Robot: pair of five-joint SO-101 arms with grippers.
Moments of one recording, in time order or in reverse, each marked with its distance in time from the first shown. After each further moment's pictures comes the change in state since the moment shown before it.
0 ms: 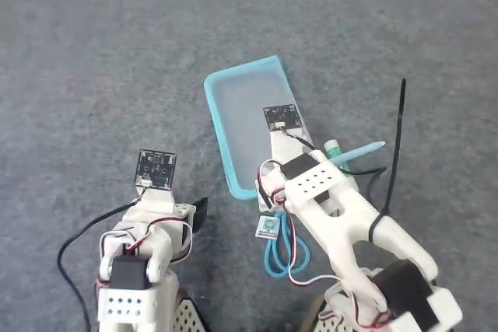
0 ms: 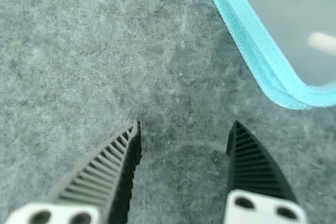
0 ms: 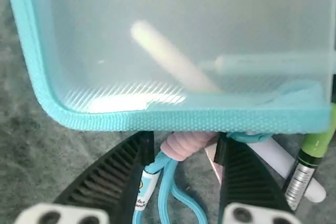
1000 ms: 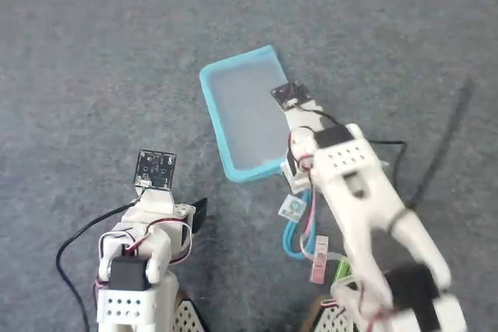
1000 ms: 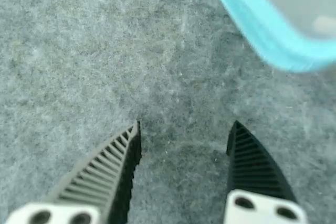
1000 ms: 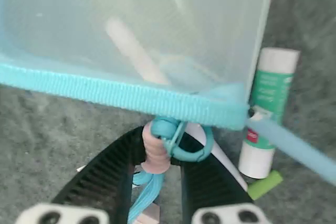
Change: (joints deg) left arm 0.0 0.0 0.0 0.0 0.0; right arm 12.5 -6.6 -7.8 8.9 30.4
